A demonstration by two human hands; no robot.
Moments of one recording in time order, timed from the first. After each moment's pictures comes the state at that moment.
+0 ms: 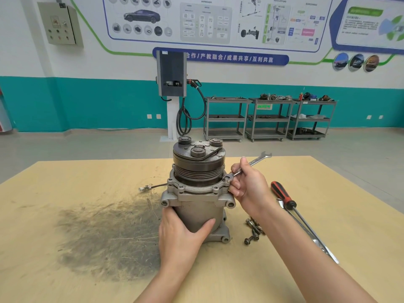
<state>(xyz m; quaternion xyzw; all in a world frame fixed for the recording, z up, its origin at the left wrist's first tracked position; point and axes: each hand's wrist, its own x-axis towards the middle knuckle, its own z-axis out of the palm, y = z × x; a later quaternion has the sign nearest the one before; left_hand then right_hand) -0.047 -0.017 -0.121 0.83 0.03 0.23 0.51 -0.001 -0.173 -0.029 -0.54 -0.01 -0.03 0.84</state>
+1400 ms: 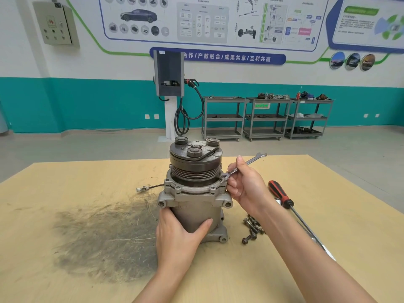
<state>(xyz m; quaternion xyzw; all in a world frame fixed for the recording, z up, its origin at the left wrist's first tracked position) -0.047 -0.016 -0.123 0.82 0.03 0.23 0.52 -0.004 -0.177 -0.026 -0.57 -0.01 -0.01 0.82</state>
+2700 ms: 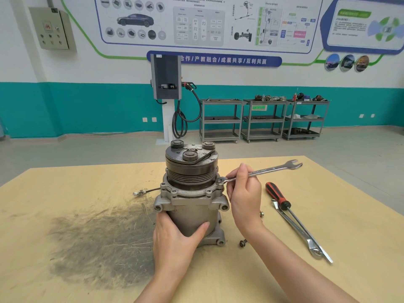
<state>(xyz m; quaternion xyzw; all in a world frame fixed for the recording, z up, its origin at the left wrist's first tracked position) -0.047 -0.017 -0.123 0.83 0.03 0.23 0.51 -0.011 -0.158 -0.055 -0.64 -0.09 -0.35 0.68</state>
